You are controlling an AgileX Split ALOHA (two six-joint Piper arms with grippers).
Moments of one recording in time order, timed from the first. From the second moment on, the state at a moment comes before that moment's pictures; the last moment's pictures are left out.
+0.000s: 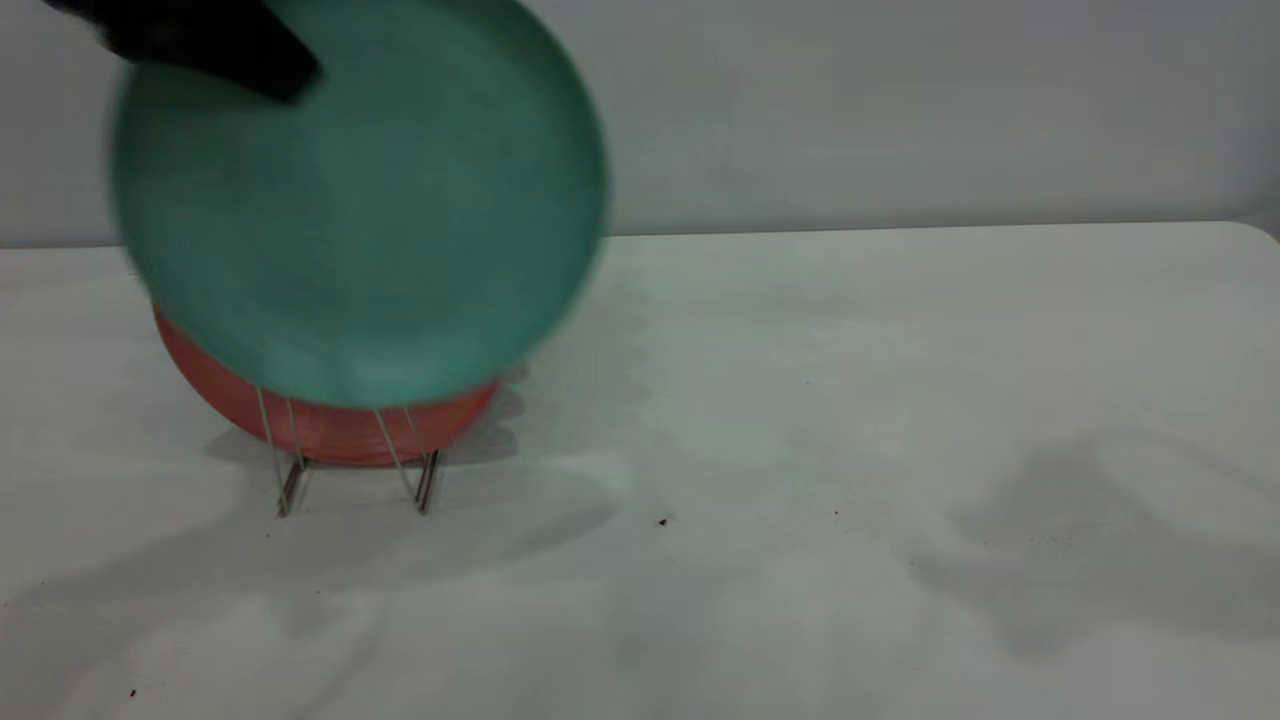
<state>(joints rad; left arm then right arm) -0.09 1.59 -1.14 -0.73 0.61 1.50 -0.03 1.53 -1.28 0.91 1.20 -0.86</state>
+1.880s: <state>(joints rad) 0.02 1.76 -1.16 -0.71 0.52 2.10 -0.03 0.39 -0.66 0.27 1.24 -0.29</state>
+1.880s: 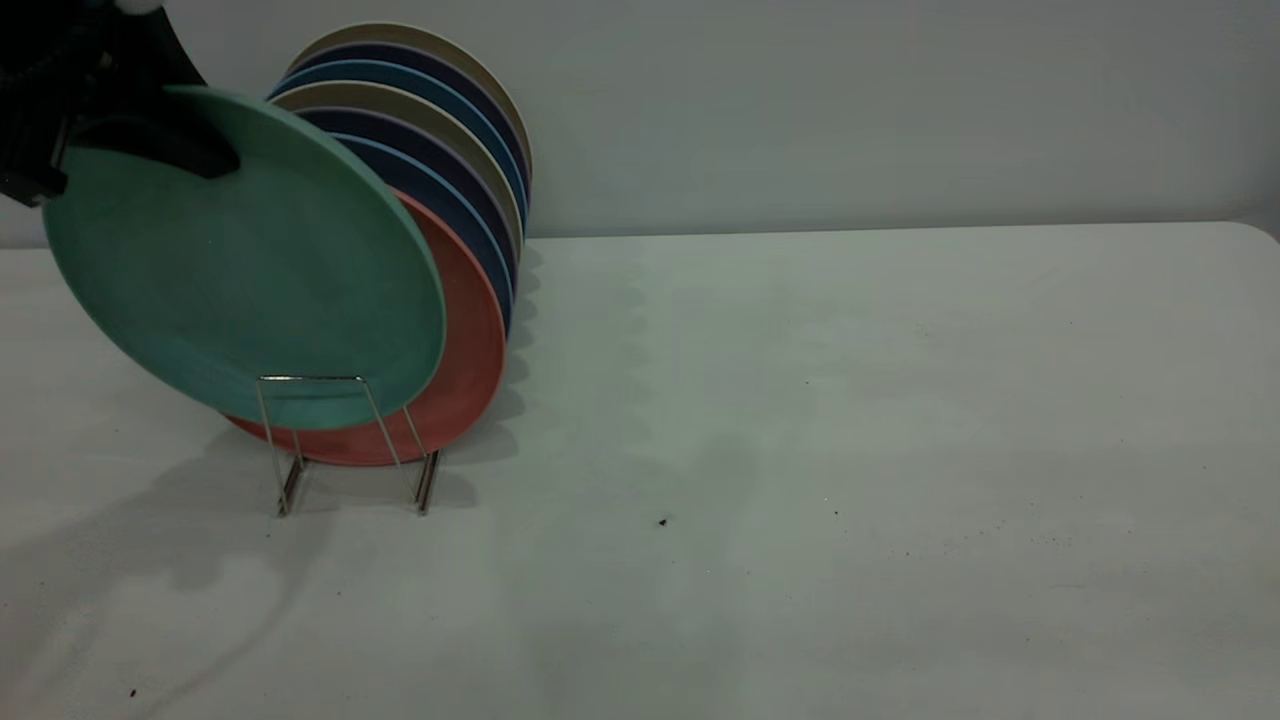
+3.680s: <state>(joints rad) 0.02 0.94 -1.15 -0.18 1.17 0.36 0.12 0.21 -0.47 0.09 1.12 -0.12</state>
